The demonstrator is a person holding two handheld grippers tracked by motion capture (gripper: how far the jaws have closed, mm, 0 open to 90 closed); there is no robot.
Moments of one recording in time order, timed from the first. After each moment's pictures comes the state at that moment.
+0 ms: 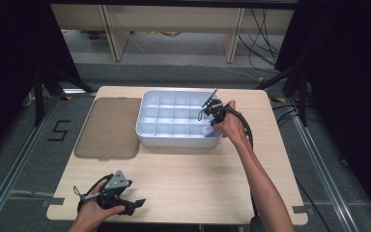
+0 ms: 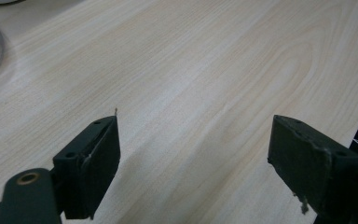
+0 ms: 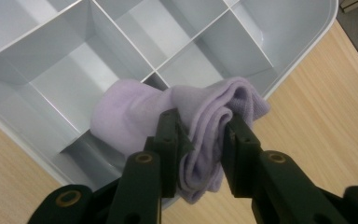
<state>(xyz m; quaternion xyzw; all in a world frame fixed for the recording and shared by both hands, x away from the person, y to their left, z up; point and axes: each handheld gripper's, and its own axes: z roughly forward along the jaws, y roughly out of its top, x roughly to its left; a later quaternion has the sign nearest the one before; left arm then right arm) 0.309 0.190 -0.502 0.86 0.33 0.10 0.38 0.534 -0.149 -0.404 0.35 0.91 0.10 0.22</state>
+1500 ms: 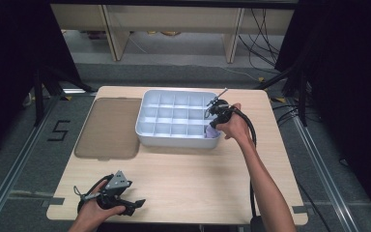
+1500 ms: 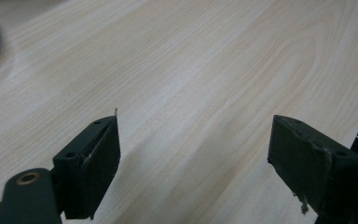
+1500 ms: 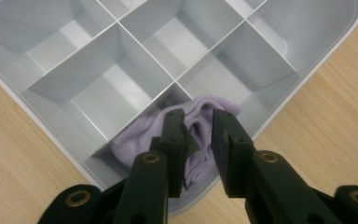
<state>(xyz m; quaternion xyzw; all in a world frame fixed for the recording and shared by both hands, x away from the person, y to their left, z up) 0.308 0.189 -0.504 0.86 0.34 0.09 0.38 0.529 -0.164 -0.403 0.38 0.89 0.19 0.16</state>
